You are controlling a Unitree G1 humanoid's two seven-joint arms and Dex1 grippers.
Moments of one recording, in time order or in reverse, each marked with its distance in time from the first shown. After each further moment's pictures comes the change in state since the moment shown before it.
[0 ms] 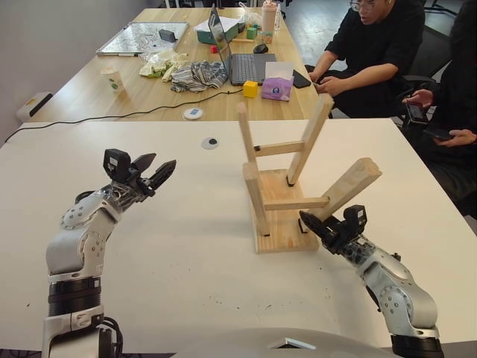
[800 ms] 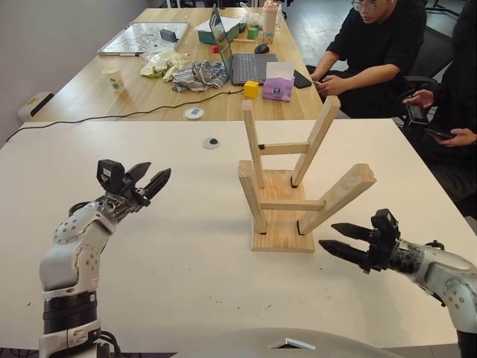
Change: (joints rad) left arm 0.132 -0.028 0.064 -0.138 -0.032 0.037 0.017; right arm 0.088 -0.234 -0.212 -0.251 0.140 0.491 0.074
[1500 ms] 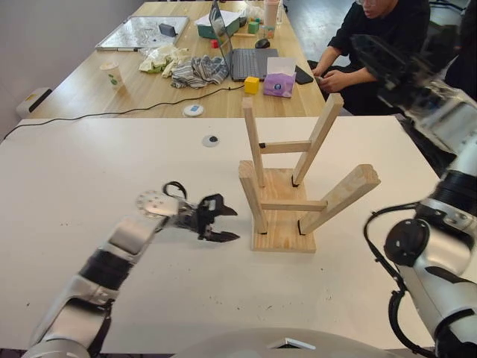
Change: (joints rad) left arm -0.203 0.230 -0.598 0.060 0.283 -0.071 -0.517; right arm -0.977 0.025 -0.316 0.502 -0.019 0.160 -0.192
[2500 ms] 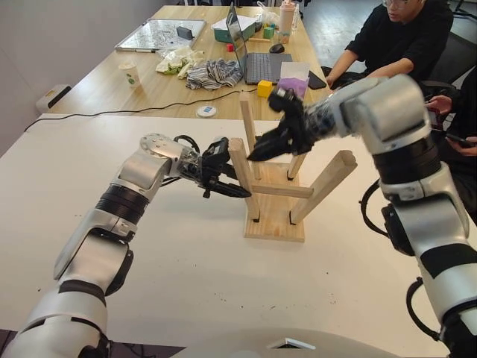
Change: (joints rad) left arm -0.526 -0.184 -0.206 0.520 -0.132 -0.111 -0.272; right arm -0.493 0.132 0.692 0.238 -0.336 0.330 0.492
